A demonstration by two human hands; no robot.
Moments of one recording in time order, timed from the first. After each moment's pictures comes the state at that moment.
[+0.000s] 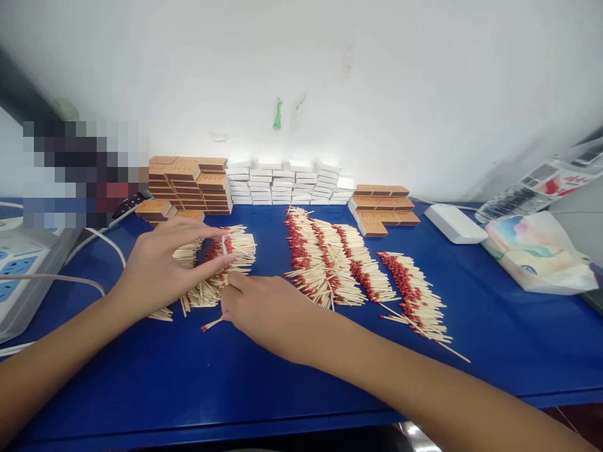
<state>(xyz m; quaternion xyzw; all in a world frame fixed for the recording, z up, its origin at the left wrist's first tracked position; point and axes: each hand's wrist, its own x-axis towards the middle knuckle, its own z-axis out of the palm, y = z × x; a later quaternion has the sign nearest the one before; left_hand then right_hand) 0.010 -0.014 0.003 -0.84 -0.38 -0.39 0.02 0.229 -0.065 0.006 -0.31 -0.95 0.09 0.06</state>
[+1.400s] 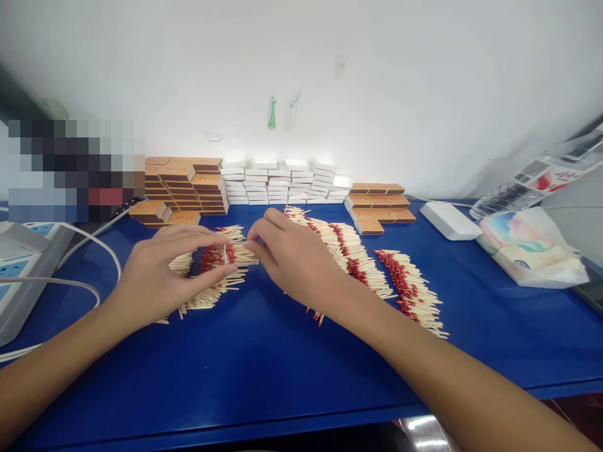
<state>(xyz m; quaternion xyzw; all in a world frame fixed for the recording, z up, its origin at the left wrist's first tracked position) 0.017 -0.024 0.007 -0.85 -0.36 -0.39 -0.01 0.258 -0.030 0.027 -0.42 -0.86 0.06 0.29</state>
